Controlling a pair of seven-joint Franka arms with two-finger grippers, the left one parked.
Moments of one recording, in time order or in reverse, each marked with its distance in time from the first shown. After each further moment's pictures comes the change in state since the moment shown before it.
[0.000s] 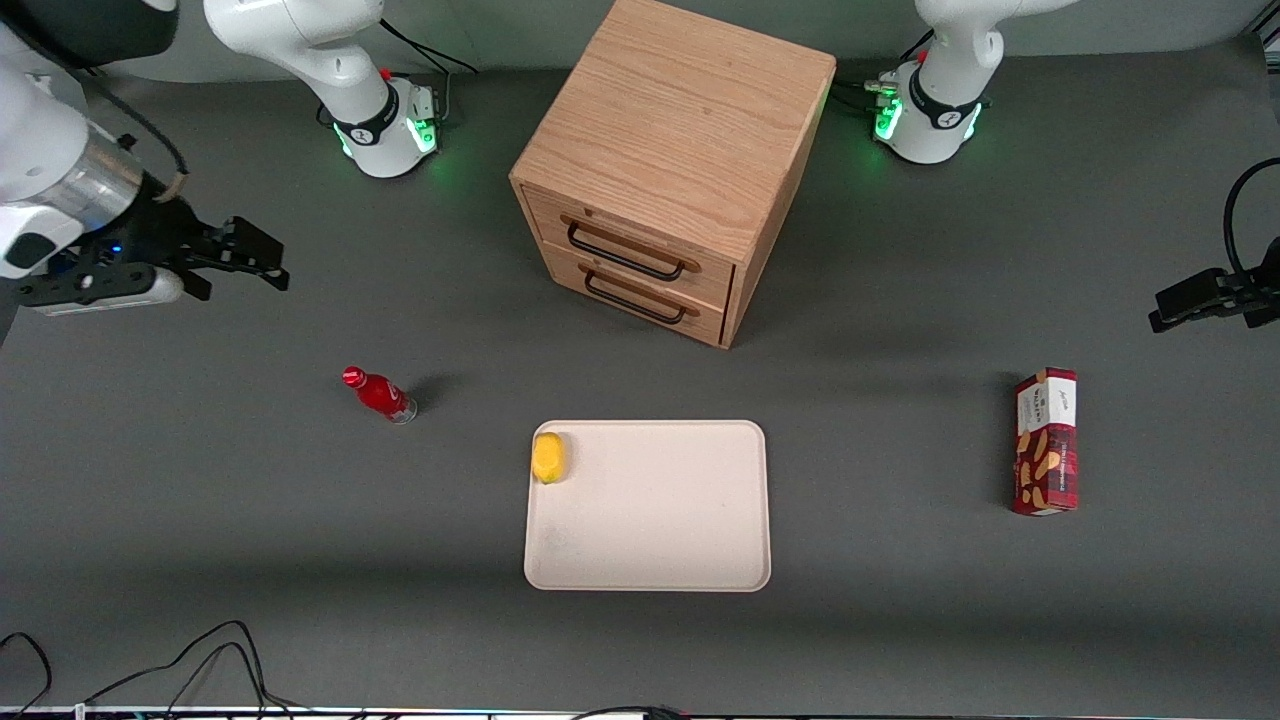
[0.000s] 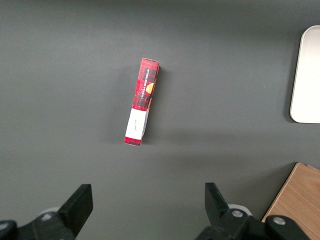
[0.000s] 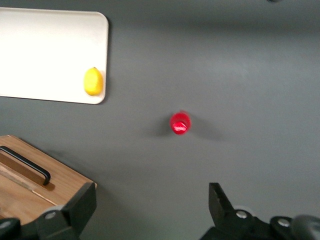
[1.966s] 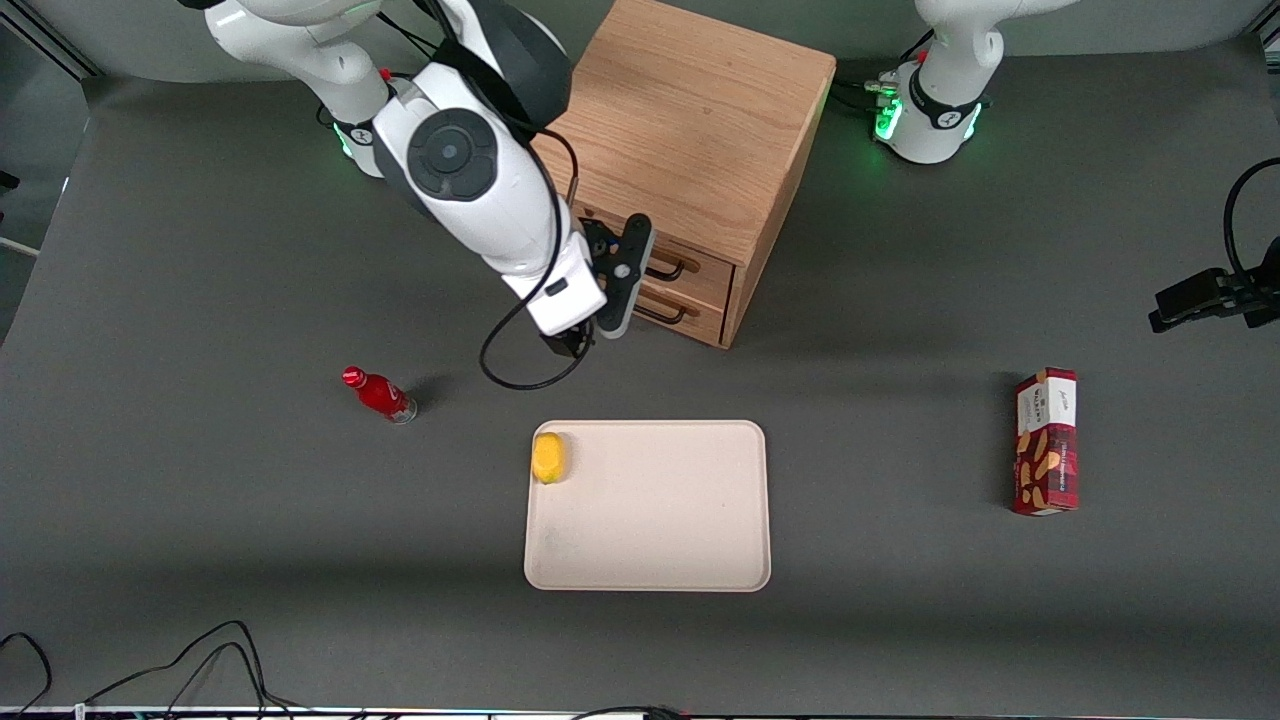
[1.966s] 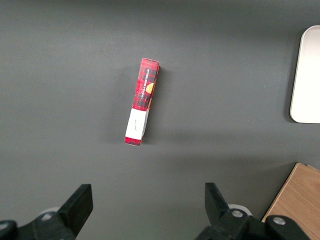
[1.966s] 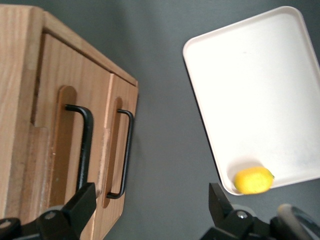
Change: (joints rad) arm 0.213 0.513 0.333 0.360 0.025 0.117 -0.675
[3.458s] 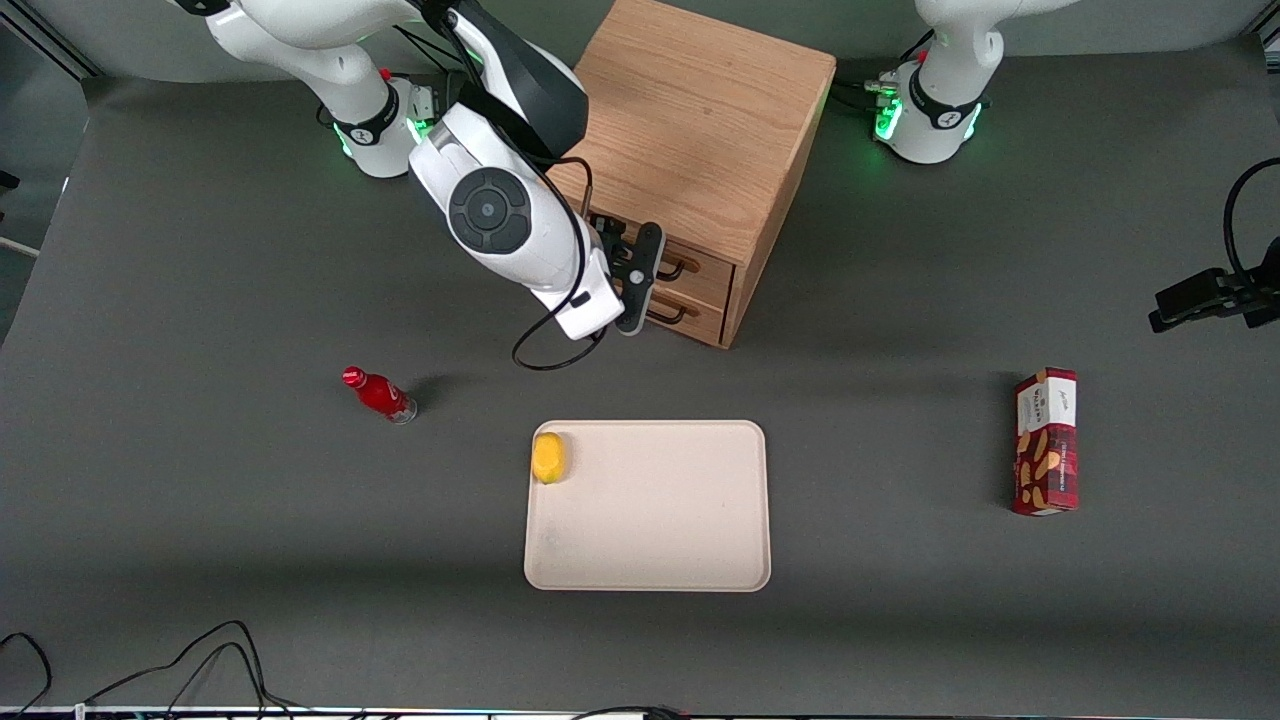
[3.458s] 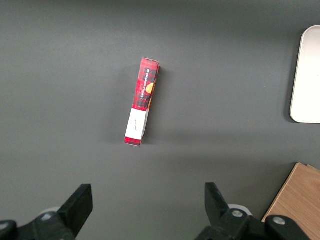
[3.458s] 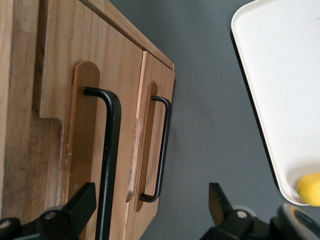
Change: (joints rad) arm -0.028 0.013 0.034 -0.113 0.098 -0.004 -0.003
